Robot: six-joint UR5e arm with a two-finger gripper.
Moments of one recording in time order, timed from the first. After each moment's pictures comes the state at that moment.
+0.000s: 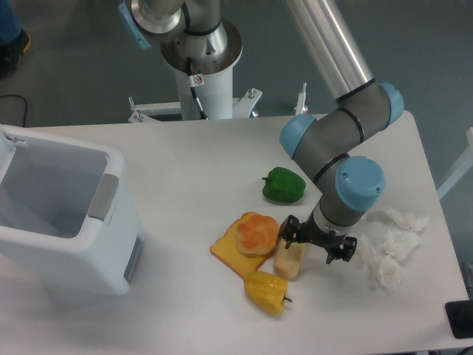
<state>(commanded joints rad) 2.60 -2.18 -1.49 -1.08 1.43 0.93</state>
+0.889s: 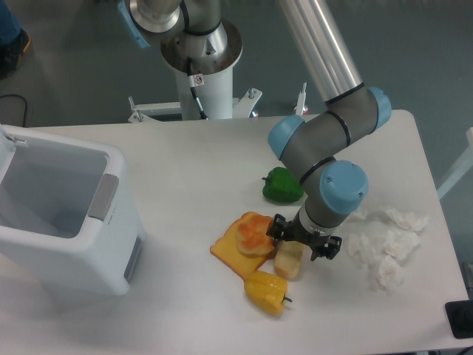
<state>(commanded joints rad) 2.59 -2.18 -1.51 -1.08 1.43 0.93</state>
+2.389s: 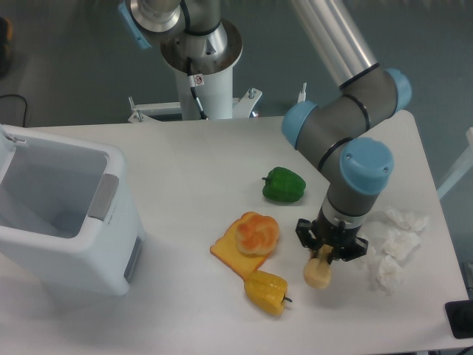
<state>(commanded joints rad) 2.62 -2.14 -1.36 -1.04 1.43 1.07</state>
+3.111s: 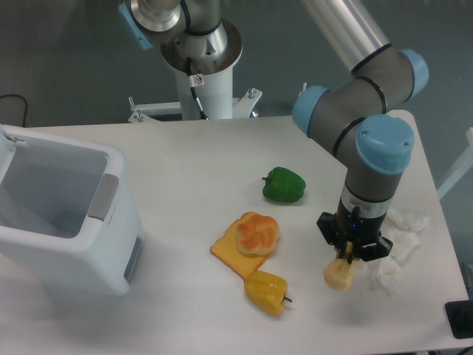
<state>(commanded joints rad) 2.65 -2.11 -1.35 -1.04 1.44 1.21</state>
